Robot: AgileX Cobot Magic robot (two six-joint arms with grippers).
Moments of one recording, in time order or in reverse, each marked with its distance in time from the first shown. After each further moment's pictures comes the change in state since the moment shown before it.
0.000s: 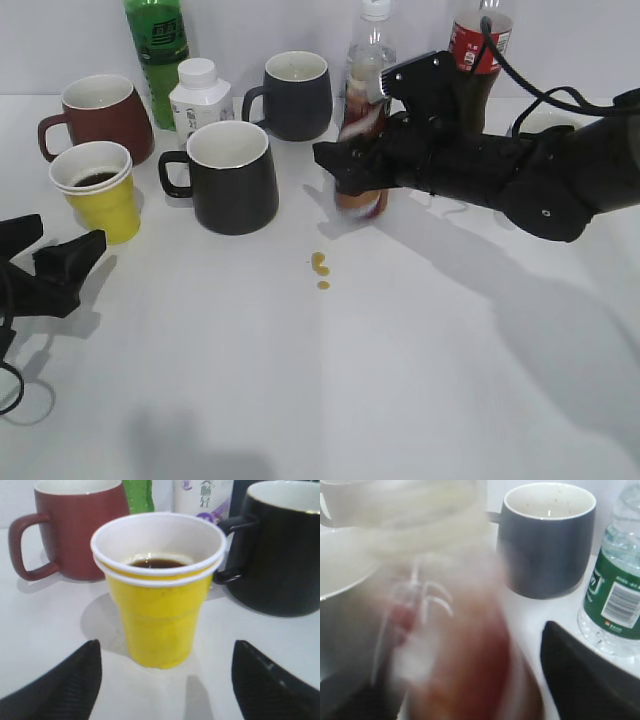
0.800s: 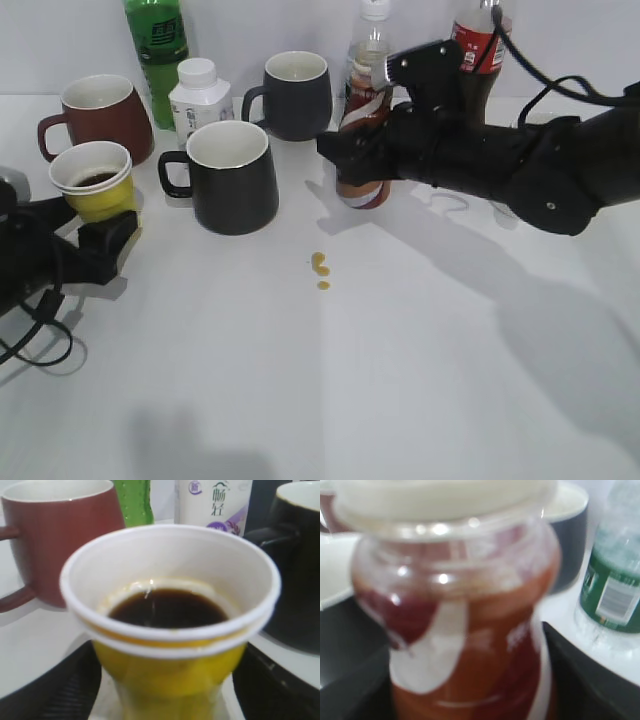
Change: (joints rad) left arm 0.000 0.185 -0.198 0.017 0.000 0.006; right arm 0.000 -0.039 -0.003 0.002 0.037 0.035
